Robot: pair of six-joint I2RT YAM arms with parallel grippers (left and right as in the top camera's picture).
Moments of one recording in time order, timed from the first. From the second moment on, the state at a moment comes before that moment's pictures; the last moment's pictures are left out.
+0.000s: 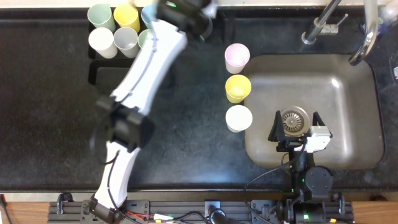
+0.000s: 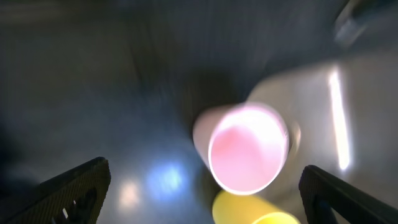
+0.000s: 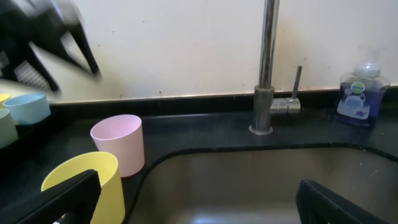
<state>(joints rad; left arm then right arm) -0.52 2.40 2.50 -1.19 0.19 -0.38 0.00 0.01 0.02 -0.02 -0.01 0.10</state>
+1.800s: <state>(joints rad) -0.32 2.20 2.49 -1.45 0.02 -0.55 0.00 0.01 0.02 -0.02 -0.01 0.10</state>
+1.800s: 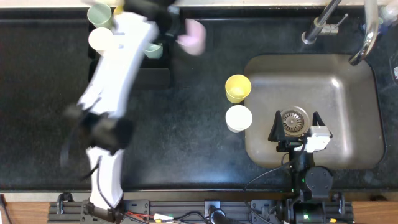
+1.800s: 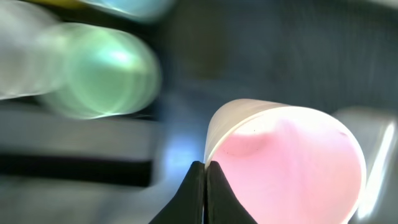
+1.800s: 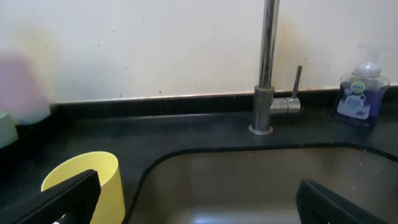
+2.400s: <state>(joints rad) 0.18 1.67 1.54 -1.08 -0.06 -0.69 0.00 0.01 0.02 -0.02 -0.01 0.10</state>
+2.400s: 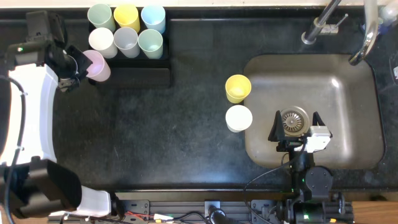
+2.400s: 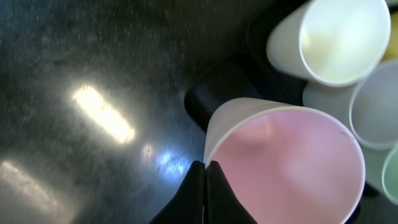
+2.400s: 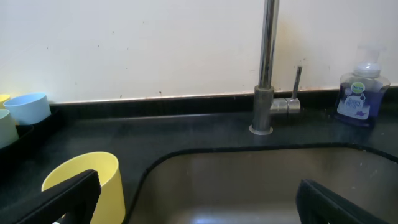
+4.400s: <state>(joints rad) -0.16 1.66 1.65 -0.81 0.04 -0.49 0.00 0.01 0.02 -0.02 -0.01 0.10</state>
